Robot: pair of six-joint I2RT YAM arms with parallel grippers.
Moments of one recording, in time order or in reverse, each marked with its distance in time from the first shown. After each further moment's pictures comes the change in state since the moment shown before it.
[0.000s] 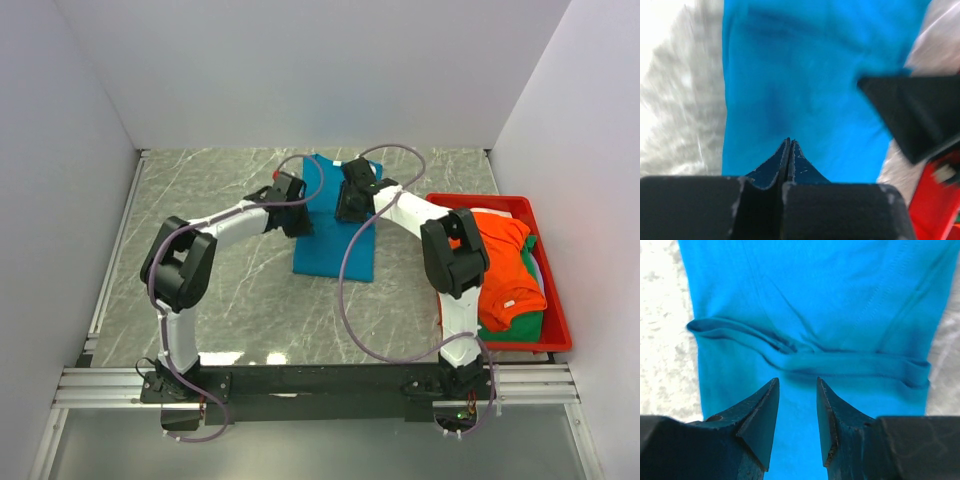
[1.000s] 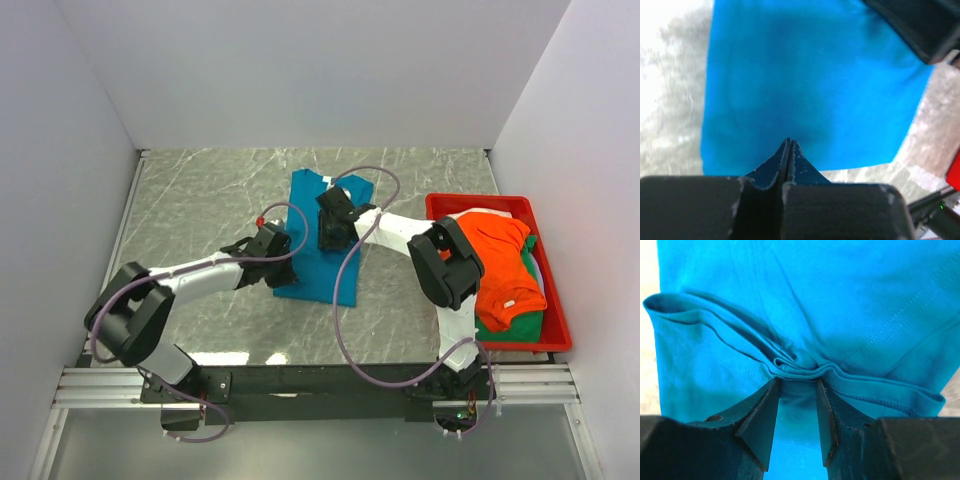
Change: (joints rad) left arm -0.134 -0.387 -0.578 0.103 -0.064 -0.086; right arm 0.175 -0.016 -0.146 0.059 0.028 -0.021
